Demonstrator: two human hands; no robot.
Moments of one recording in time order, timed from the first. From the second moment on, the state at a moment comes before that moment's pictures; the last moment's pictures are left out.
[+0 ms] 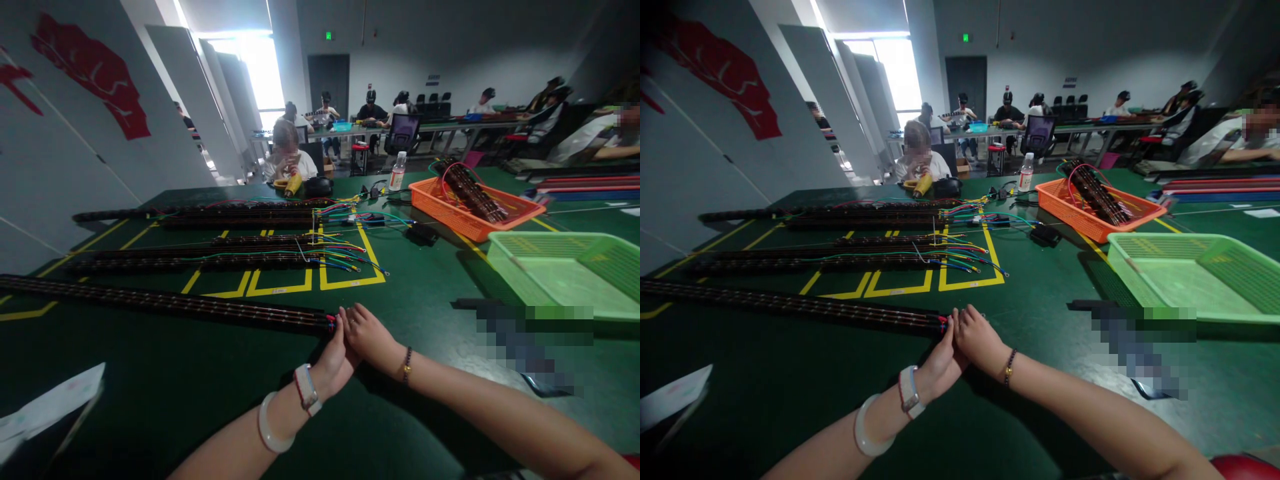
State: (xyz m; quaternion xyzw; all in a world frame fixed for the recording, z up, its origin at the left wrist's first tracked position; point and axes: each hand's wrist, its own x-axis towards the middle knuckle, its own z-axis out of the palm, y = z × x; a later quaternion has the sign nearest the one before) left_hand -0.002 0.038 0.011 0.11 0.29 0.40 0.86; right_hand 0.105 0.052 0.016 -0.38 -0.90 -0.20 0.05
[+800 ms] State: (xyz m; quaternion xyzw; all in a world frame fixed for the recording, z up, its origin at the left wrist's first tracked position) left_hand -0.001 0.039 0.013 0.12 0.26 0.39 0.88; right_hand 0.160 0.049 0.028 -0.42 -0.89 -0.10 0.15
